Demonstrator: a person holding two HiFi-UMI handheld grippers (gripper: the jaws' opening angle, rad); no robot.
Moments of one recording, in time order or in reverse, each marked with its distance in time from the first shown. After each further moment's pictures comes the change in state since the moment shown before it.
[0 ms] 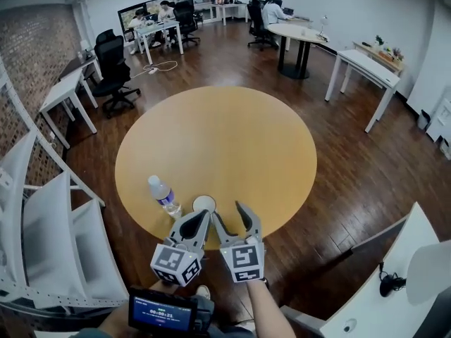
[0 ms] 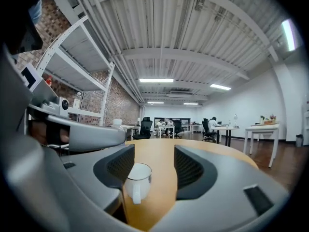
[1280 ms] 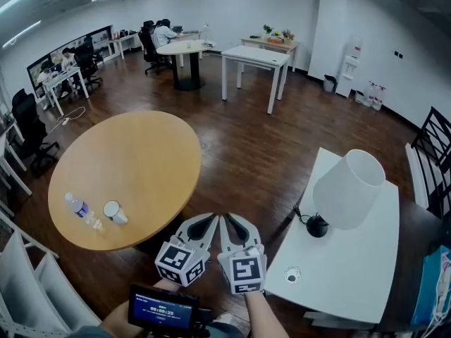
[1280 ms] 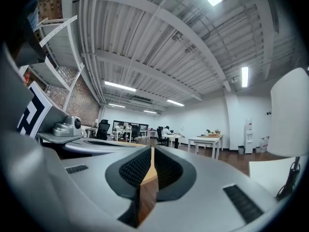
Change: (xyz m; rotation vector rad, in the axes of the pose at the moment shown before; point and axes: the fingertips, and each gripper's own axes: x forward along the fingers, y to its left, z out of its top) left arm 0.018 -0.365 0.004 0.038 0.004 -0.601; right arm -0.334 -0.141 0.038 -0.008 -0.048 -0.532
